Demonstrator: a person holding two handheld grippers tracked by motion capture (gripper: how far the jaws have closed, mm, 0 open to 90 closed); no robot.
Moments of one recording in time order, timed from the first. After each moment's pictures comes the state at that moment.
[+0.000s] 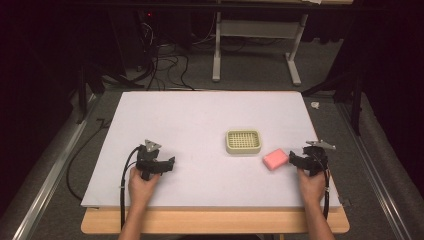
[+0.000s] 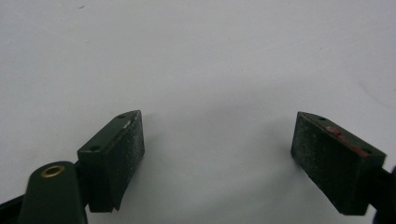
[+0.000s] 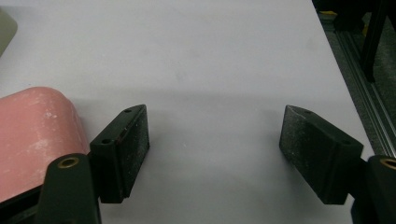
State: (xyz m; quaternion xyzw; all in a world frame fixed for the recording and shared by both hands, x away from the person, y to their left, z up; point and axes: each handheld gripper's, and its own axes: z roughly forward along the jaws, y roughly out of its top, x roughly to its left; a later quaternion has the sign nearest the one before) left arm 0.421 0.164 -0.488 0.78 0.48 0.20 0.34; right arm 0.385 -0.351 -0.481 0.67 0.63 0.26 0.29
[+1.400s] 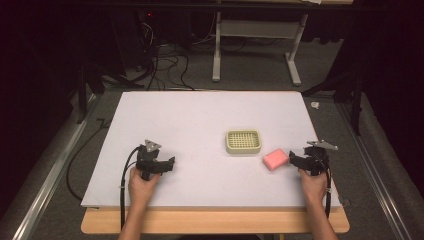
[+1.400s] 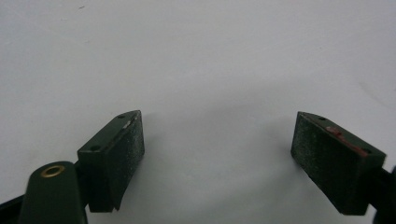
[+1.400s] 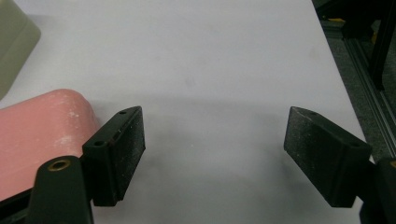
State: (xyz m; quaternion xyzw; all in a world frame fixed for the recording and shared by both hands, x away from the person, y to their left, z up) left arm 0.421 0.164 -0.488 0.78 0.48 0.20 0.34; right arm 0.379 -0.352 -0.475 0.66 0.64 0.28 0.29
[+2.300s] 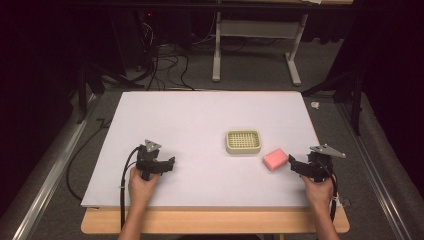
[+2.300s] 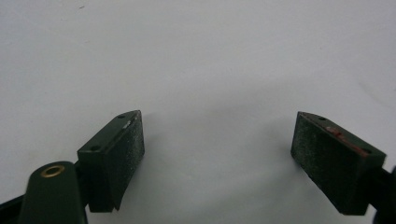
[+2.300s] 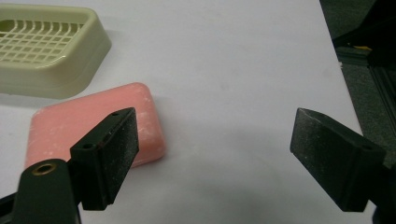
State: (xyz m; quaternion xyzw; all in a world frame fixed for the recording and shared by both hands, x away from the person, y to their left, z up) left arm 0.421 0.164 -0.488 0.78 0.48 0.20 0.34; right arm 0.349 -0.346 -0.457 0.61 0.66 0.33 0.29
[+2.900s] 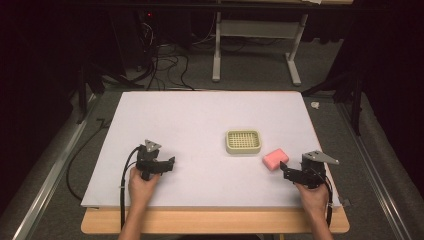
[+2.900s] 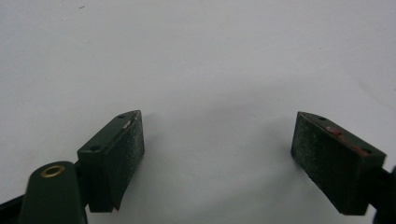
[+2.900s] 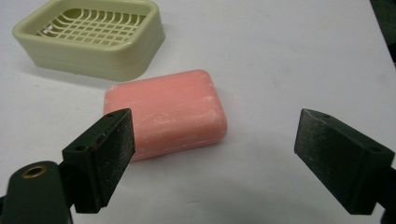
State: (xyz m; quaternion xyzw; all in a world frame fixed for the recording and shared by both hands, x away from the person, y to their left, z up) left arm 0.421 0.164 -0.488 0.78 0.48 0.20 0.34; right arm 0.334 -0.325 -0.459 0.57 0.69 0.35 0.28
